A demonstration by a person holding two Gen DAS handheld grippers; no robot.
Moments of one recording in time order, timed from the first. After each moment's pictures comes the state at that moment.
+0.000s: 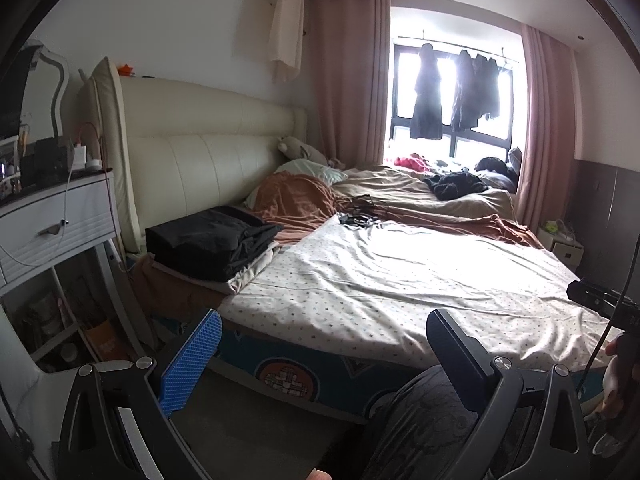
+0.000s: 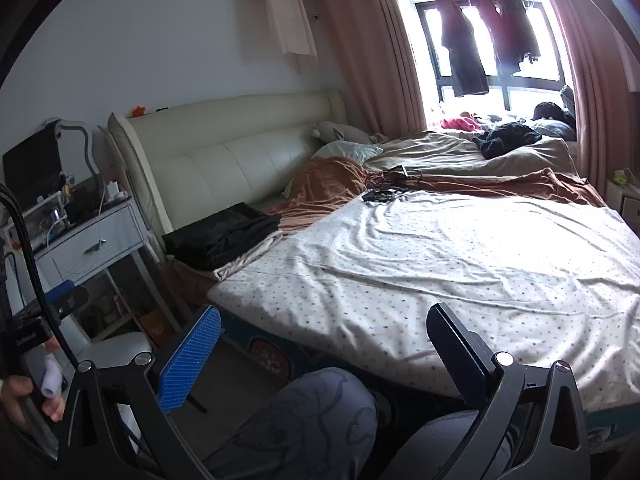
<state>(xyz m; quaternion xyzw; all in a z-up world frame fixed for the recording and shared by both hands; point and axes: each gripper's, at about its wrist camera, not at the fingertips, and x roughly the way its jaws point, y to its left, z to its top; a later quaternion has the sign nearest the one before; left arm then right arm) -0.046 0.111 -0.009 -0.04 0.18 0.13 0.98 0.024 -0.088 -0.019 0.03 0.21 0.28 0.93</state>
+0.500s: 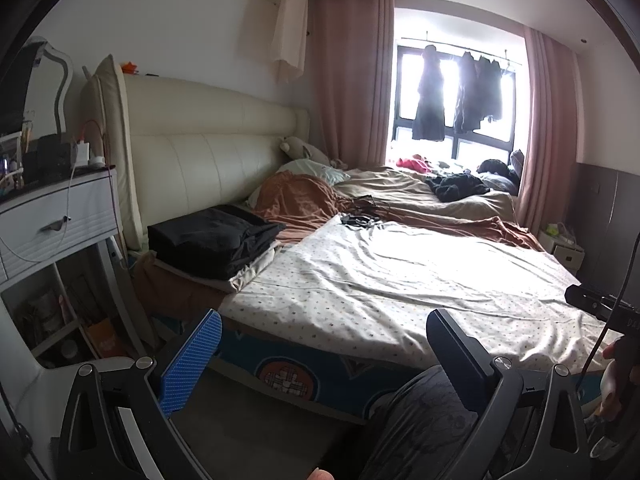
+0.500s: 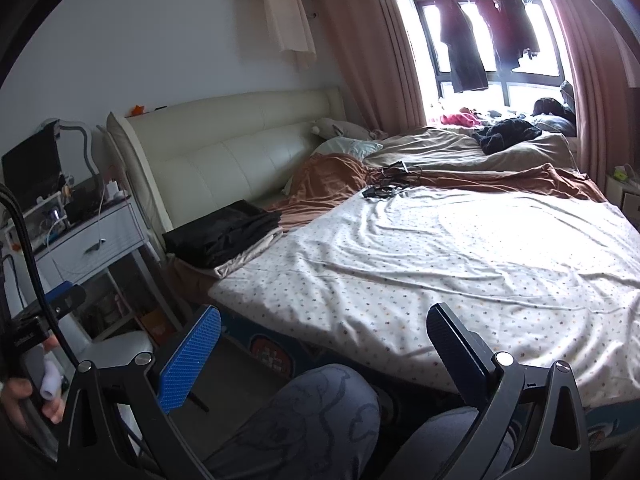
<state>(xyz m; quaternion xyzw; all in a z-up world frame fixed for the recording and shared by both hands) -0.048 0.112 -0.010 -0.05 0.18 0.13 0.97 0.024 -0.089 -0.022 0.04 0.22 0.28 0.93</state>
